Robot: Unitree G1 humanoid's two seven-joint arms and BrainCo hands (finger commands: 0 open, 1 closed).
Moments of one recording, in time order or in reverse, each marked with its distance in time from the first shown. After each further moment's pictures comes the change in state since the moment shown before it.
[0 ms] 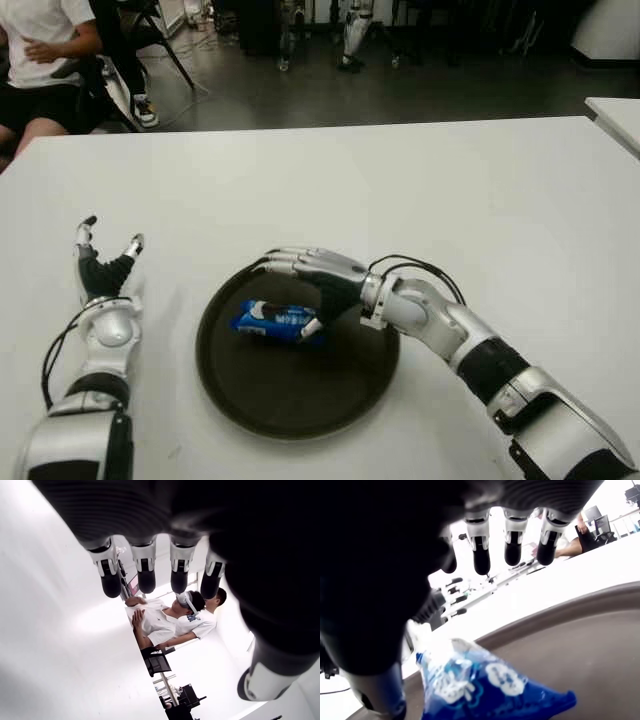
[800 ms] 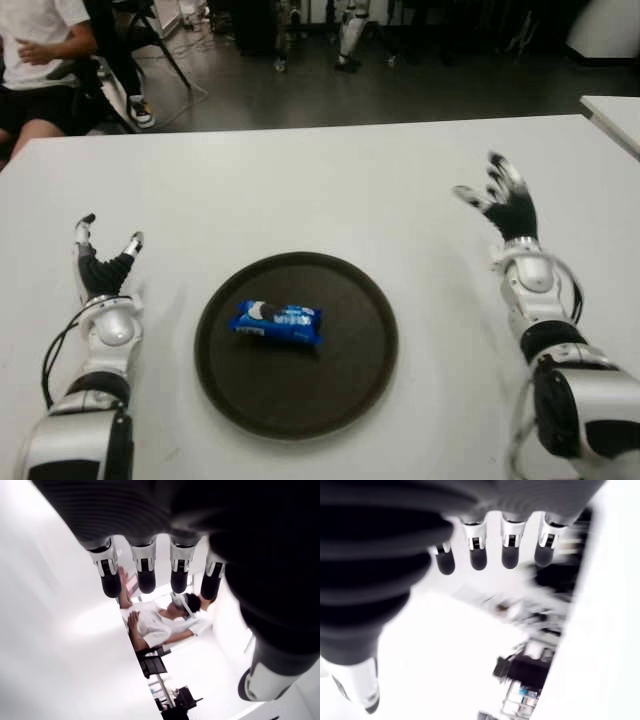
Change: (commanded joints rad) left arm 0.001 0.020 -0.018 0.007 0.014 -0.001 0.002; right arm -0.119 0.038 -0.826 0.567 0.815 0.141 -0.049
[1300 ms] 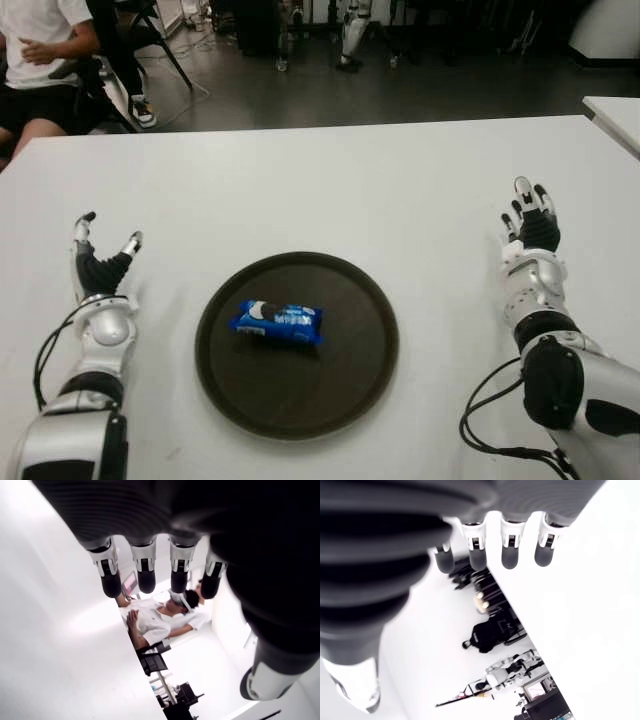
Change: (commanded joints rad) left arm 0.006 0.014 0.003 0.005 0.002 -0.009 -0.027; right arm -0.030 0.034 -0.153 0.041 0.121 0.146 0.022
